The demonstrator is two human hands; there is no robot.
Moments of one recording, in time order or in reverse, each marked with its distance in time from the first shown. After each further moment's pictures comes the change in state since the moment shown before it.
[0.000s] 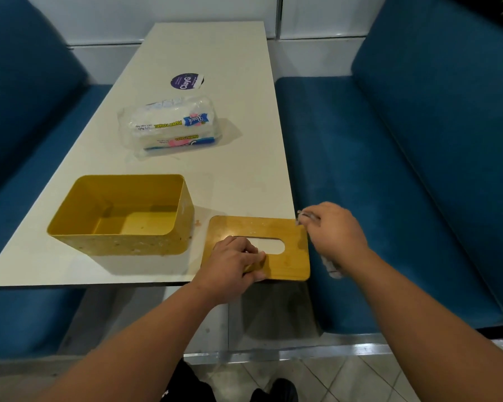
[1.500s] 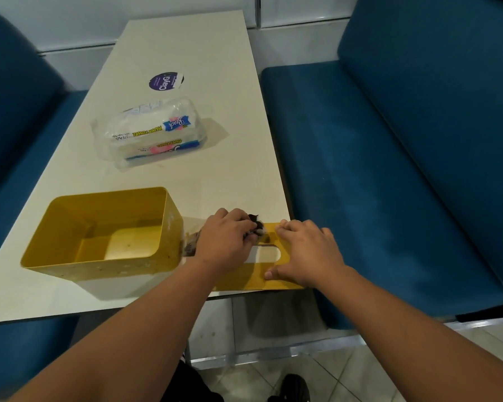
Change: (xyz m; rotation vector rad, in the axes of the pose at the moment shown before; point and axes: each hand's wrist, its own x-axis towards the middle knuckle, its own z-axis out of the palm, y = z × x) left_hand 0.068 -0.011 -0.016 0.185 0.160 -0.023; right_hand -0.008 -0.014 0.032 -0.372 -0.277 -0.092
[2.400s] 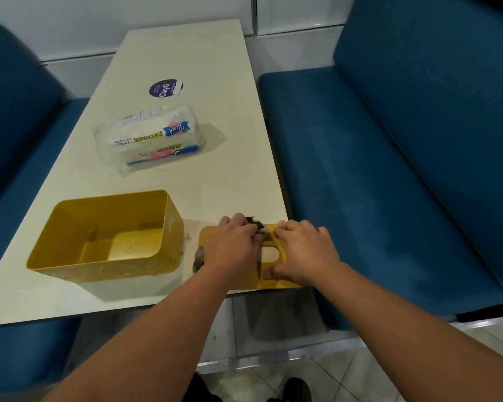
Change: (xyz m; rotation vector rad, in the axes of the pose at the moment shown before) left_hand -0.008 0.027 -0.004 0.020 -0.023 -0.163; right_hand -0.002 -0.005 -0.003 -0.024 0.006 -0.011
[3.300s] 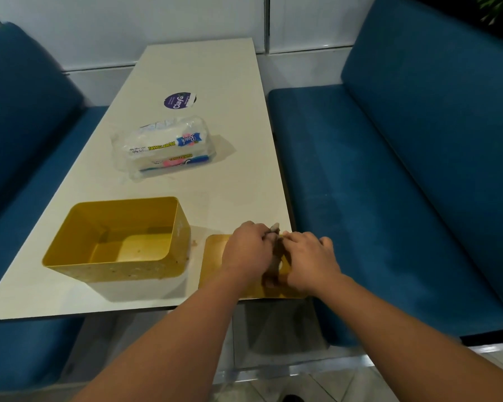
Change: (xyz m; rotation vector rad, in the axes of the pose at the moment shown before) left_hand 0.006 0.032 -0.018 -0.403 -0.013 -0.236; right_hand 0.001 0.005 0.005 0.000 0.045 -0.015
